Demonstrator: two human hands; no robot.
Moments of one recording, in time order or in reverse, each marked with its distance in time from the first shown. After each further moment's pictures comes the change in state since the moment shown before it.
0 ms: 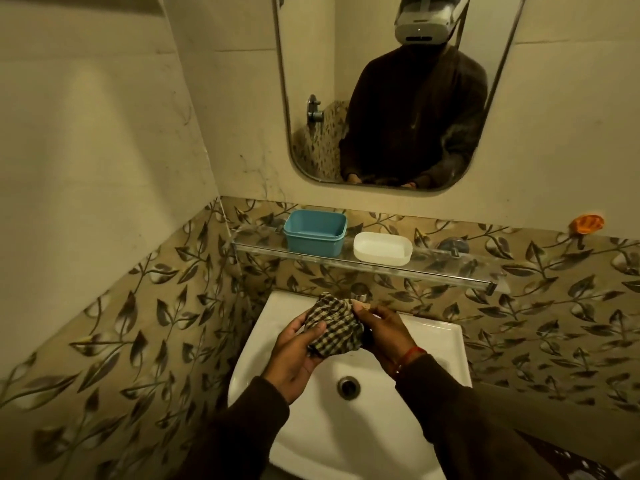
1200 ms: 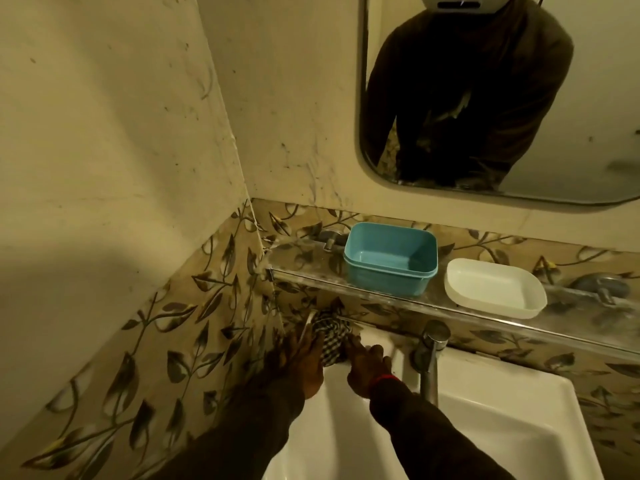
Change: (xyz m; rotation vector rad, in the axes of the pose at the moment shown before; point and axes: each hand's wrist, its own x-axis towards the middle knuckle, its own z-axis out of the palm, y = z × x) left_hand 0.188 0.007 -0.154 2.028 0.063 -0.042; right_hand 0.207 0.131 0.076 -1.581 -0.231 -0.067
